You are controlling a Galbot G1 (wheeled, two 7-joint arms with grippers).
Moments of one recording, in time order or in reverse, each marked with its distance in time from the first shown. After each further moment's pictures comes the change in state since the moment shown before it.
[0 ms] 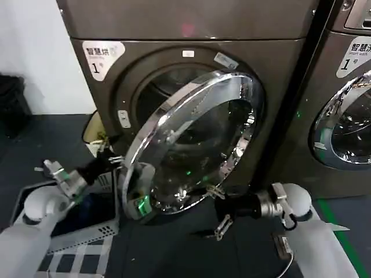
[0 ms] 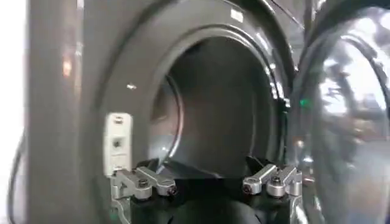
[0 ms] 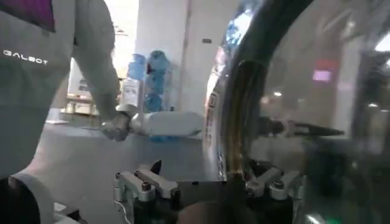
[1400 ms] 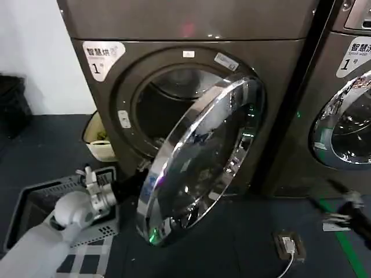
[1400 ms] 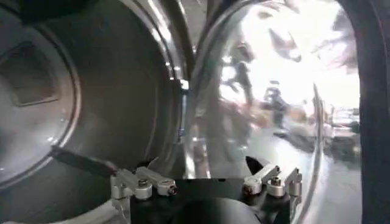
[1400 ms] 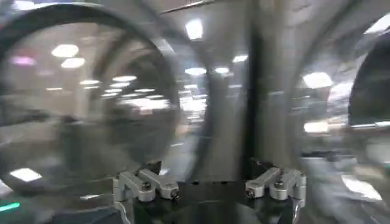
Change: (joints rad) left arm -0.090 0.085 0.334 -0.048 -0.031 0.007 0.147; right arm -0.410 0.125 0.905 -0.065 -0.045 0.087 0.117
